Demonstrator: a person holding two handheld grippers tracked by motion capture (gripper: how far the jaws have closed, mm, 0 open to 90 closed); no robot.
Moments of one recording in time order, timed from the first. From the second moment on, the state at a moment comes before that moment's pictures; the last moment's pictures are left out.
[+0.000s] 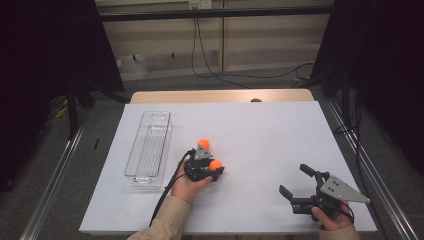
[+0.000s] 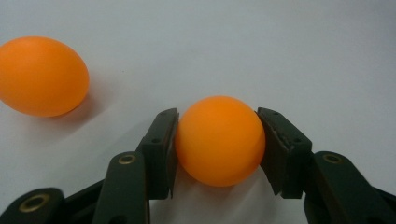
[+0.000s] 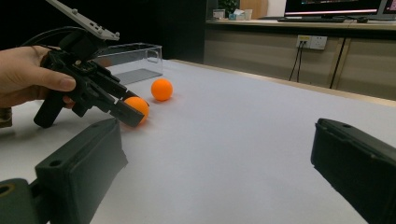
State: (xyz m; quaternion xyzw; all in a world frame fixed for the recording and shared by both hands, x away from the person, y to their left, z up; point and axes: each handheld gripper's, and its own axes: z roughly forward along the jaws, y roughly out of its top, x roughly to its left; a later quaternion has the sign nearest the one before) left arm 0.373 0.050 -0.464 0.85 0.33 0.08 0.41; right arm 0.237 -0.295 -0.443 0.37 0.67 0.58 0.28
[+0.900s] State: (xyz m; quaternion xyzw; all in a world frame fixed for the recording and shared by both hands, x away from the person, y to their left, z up) left arm 0.372 0.055 -0.456 0.84 0.34 0.07 0.42; right arm 0.236 -0.295 -0.443 0.37 0.68 0.57 0.28
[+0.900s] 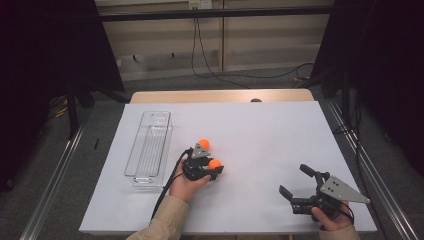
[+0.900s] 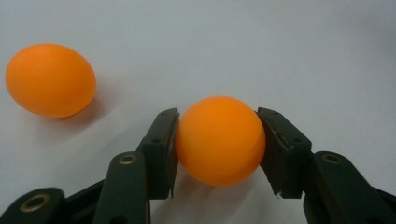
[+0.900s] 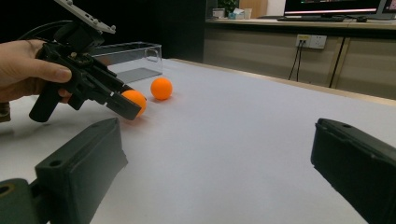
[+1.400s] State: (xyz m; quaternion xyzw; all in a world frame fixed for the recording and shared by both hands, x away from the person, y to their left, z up) left arm 0.371 0.065 -0.448 0.83 0.35 0.06 0.43; right arm 0.237 -0.292 -0.443 0.37 0.68 0.57 0.28
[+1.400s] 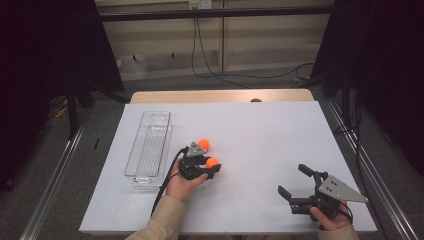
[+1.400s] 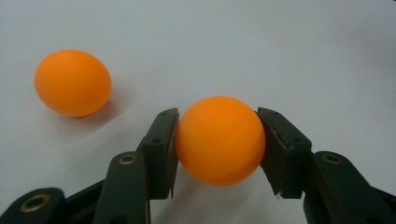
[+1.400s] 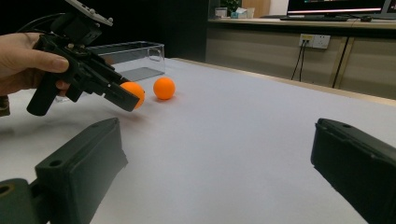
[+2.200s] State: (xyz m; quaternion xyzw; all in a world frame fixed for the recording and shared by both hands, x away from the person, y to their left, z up) left arm 0.373 0.078 -0.440 0.82 0.37 0.06 0.44; right arm 0.239 -0.291 -0.444 0.37 0.68 0.57 0.27
